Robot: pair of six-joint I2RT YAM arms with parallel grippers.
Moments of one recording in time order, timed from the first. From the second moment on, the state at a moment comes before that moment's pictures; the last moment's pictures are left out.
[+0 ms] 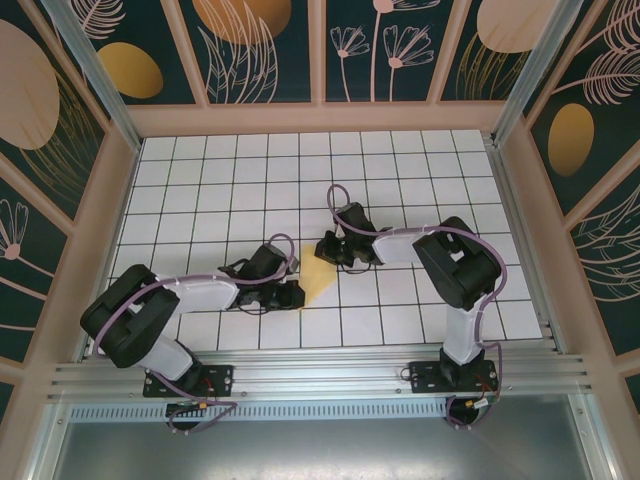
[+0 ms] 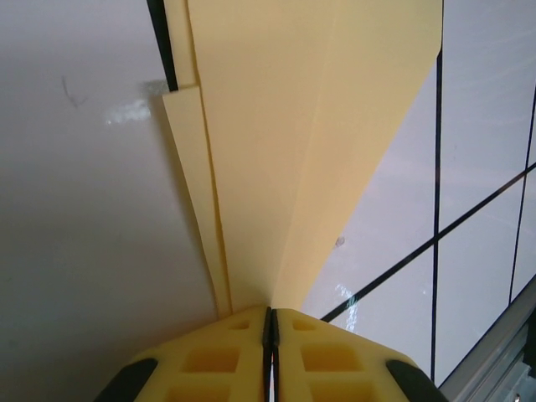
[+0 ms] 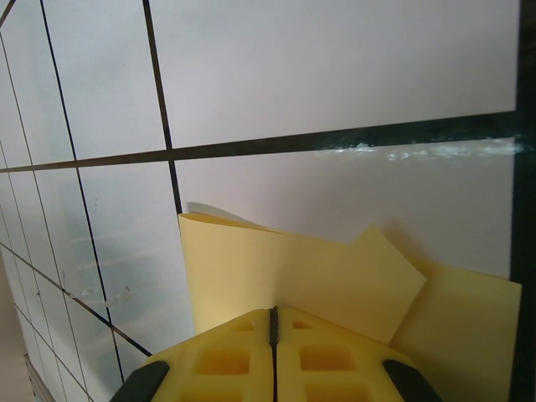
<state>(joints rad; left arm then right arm) -0.73 1.52 0.55 -0.06 0.43 -0.73 0.66 1.91 0.96 0.08 -0.38 0.92</state>
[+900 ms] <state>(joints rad) -0.73 1.41 0.74 -0.19 0.27 -0.75 0.66 1.78 0.96 -0.04 -0.35 0.88</state>
